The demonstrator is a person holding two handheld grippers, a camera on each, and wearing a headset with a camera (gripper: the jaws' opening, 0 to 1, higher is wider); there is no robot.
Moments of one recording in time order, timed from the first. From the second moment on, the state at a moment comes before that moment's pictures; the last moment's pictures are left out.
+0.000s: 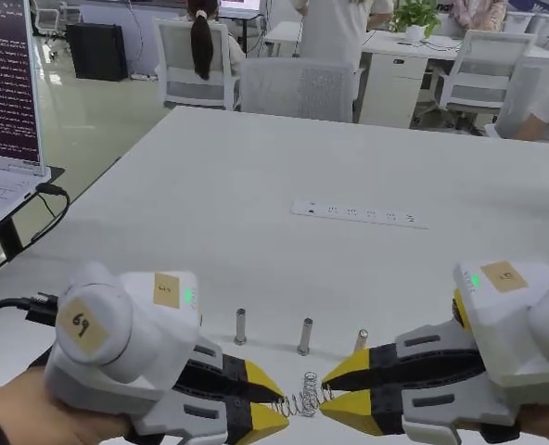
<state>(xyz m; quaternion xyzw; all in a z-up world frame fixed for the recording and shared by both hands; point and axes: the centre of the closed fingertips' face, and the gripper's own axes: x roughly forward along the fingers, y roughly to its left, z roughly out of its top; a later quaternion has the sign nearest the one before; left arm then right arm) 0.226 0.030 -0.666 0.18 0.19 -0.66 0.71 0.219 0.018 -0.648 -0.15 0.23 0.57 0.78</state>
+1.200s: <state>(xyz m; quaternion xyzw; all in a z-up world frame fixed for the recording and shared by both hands) 0.219 0.015 -0.669 0.19 0.18 -0.67 0.70 0.214 0.030 -0.657 -0.22 0.28 0.60 0.72</state>
